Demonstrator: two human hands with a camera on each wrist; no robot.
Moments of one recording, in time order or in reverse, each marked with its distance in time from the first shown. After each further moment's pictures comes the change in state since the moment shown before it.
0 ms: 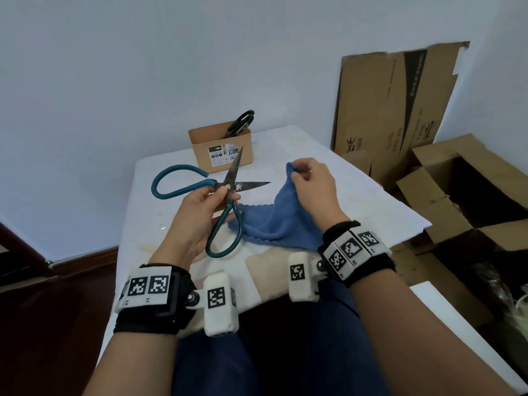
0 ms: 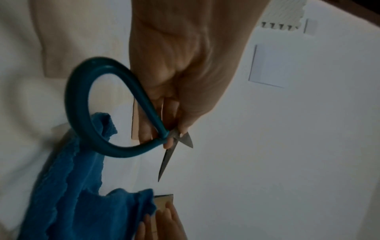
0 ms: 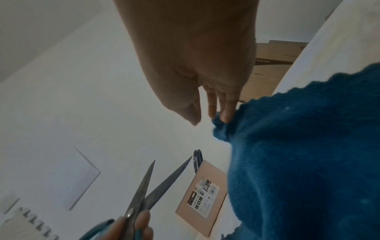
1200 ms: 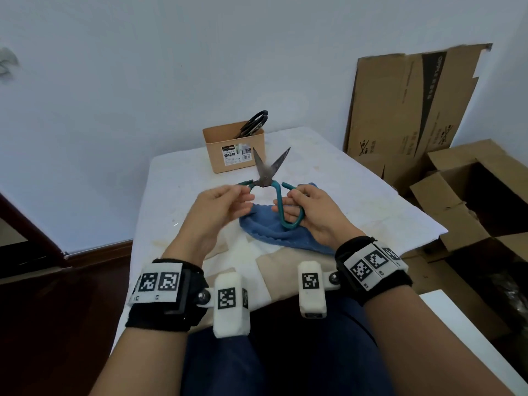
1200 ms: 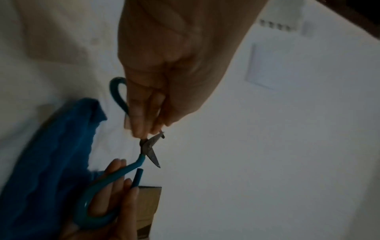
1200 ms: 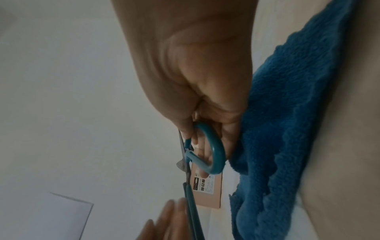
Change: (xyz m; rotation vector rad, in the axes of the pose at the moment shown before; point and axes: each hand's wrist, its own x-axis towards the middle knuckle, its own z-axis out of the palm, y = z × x) left_hand -0.006 0.009 0.003 0.085 0.023 -0.044; right_hand -0.034 -0.008 0.012 0.756 -0.409 0.409
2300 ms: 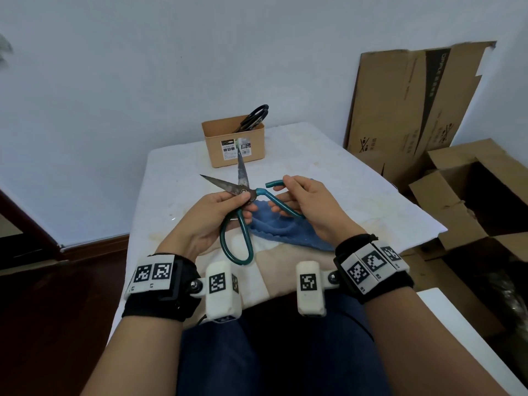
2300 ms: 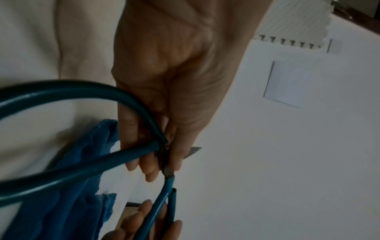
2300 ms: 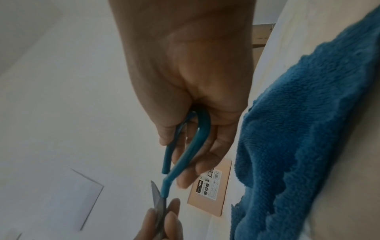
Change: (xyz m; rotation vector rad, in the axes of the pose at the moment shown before) left_hand 0.003 -0.011 -0.008 -0.094 -0.182 -0.131; right_hand -0.005 -0.006 0.003 -0.287 -0.058 -0.128
